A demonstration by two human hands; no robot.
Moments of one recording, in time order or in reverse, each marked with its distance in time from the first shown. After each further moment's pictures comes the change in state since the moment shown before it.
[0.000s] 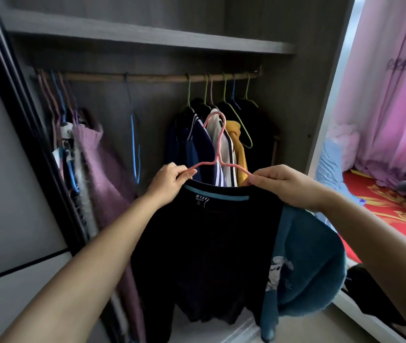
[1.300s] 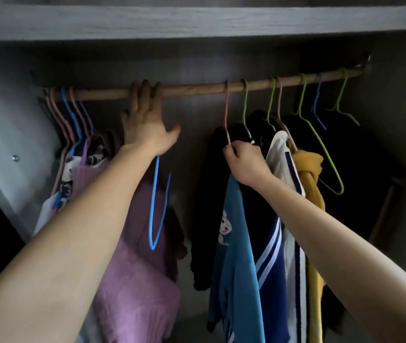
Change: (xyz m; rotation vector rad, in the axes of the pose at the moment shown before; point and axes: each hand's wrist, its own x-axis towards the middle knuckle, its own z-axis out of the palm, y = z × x) left_hand 0.203 -0.085 -0.124 0.776 0.453 -0.256; right_hand 0.350 0.034 0.024 -0.199 0.400 -0.046
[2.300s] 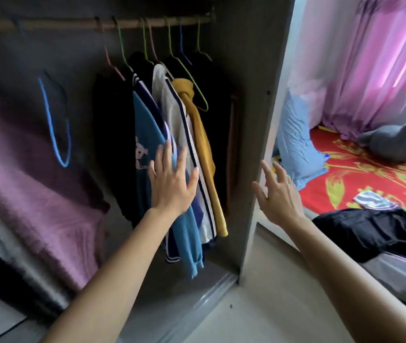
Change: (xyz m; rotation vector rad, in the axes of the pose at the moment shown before) left_hand -0.335 0.194 -0.017 -0.454 -0.275 0.336; right_hand -0.396 0.153 -0.131 -0.607 0.202 0.386
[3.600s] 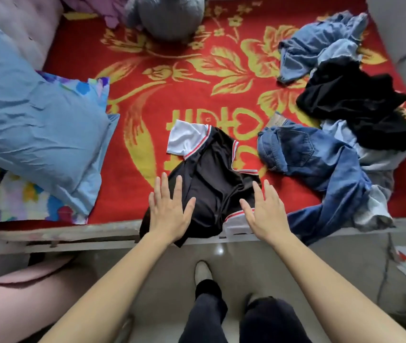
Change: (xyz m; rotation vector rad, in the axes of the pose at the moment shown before) left_hand 0.141 0.701 0.686 -0.176 -1.013 0.582; right_hand 0.040 0.824 0.057 -0.109 -0.353 1.108
